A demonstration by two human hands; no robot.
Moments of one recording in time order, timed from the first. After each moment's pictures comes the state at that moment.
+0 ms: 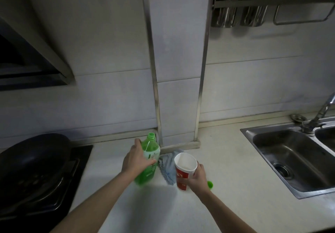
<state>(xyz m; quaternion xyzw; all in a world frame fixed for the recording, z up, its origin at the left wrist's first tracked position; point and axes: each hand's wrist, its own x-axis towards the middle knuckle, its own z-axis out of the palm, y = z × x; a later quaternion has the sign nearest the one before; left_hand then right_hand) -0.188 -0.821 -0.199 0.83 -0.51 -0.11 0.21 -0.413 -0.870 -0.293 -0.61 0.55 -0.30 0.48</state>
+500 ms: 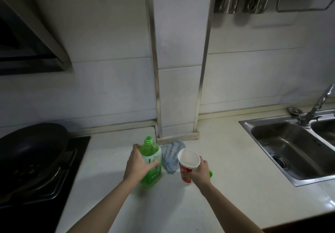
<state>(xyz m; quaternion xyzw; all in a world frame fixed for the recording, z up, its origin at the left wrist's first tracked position) -0.200 -0.791 -0.257 0.79 -0.46 -0.18 0.37 -0.418 -0.862 -0.311 -0.59 0.62 -0.29 0.43</state>
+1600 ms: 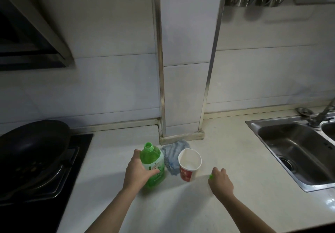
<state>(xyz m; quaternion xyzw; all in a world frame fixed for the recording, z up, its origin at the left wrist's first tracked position) -0.198 -0.772 -0.270 0.80 -0.44 -0.20 0.36 -0.464 -0.871 -0.333 -0.70 0.70 -0.02 0.15</state>
